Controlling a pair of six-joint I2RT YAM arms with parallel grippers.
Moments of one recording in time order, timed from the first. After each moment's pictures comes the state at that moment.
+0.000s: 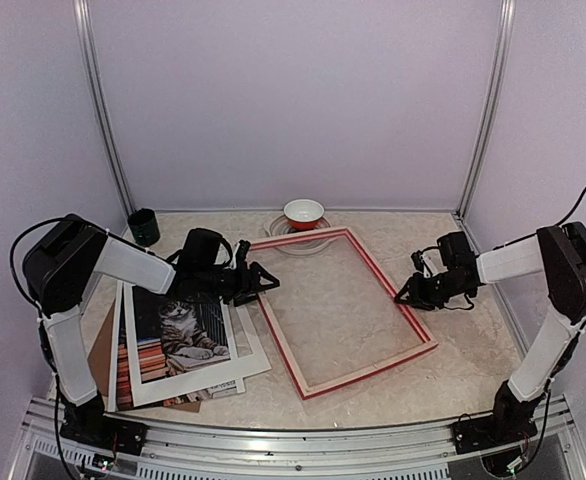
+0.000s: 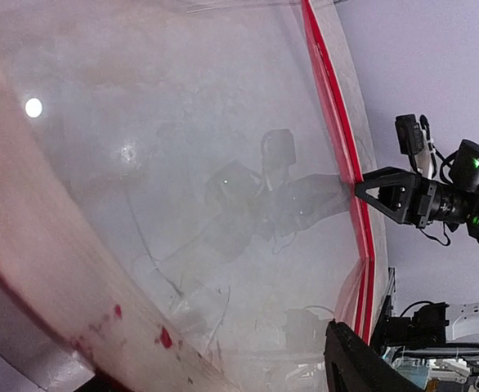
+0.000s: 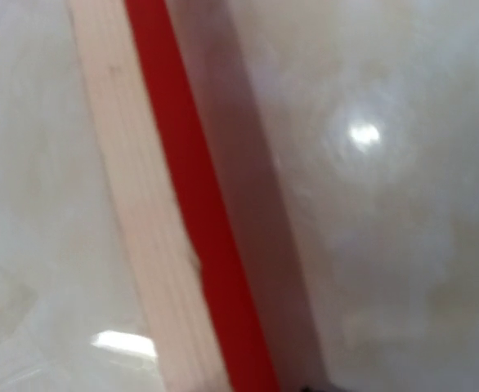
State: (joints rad) left arm -0.55 1.92 0.97 0.36 0.57 -0.77; right arm 0.19 1.72 0.83 -0.09 -0.48 0.35
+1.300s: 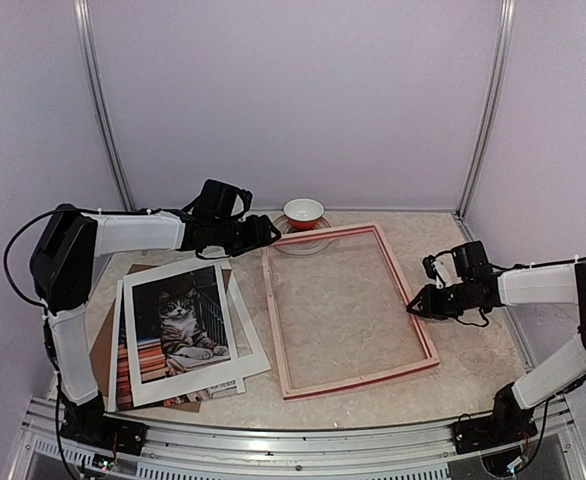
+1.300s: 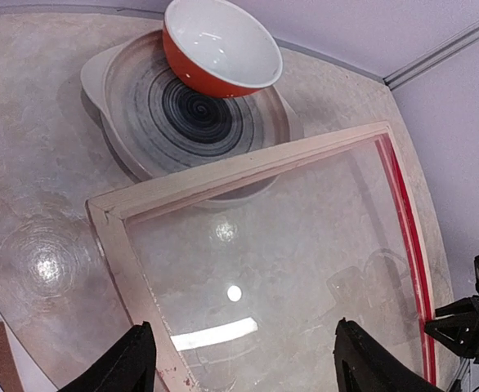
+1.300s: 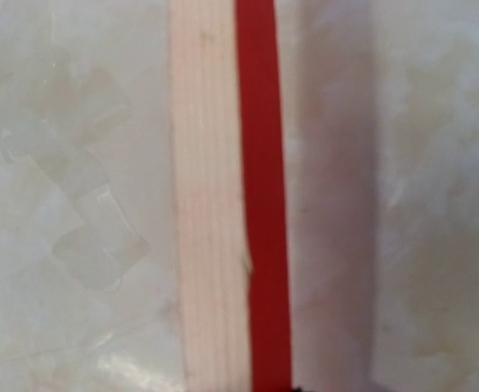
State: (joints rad) left arm -0.57 1.96 1.41 -0.06 0.18 -0.59; right arm 0.22 1.43 0.62 -0.12 -0.39 0.28
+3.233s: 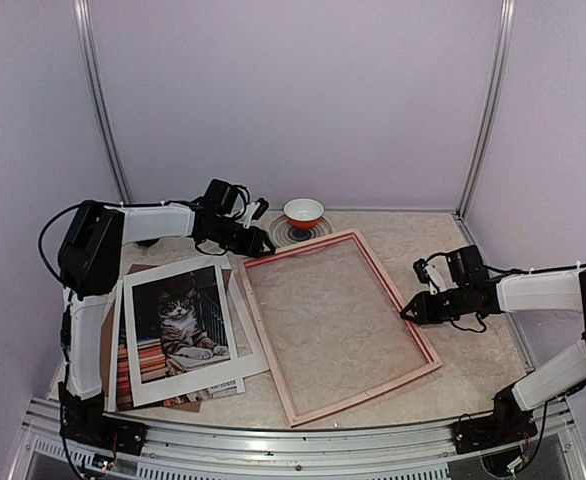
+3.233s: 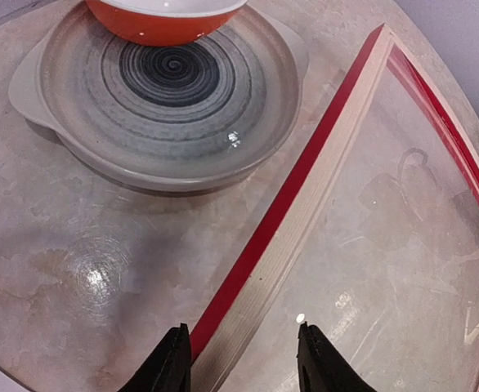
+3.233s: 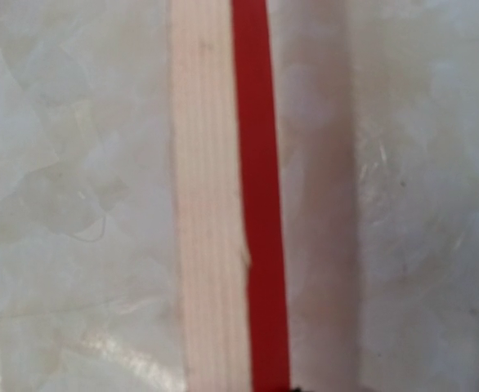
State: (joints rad) left arm -0.48 2.18 1.68 -0.31 0.42 -0.08; right arm 0.30 1.39 0.59 -0.10 -0.39 0.23
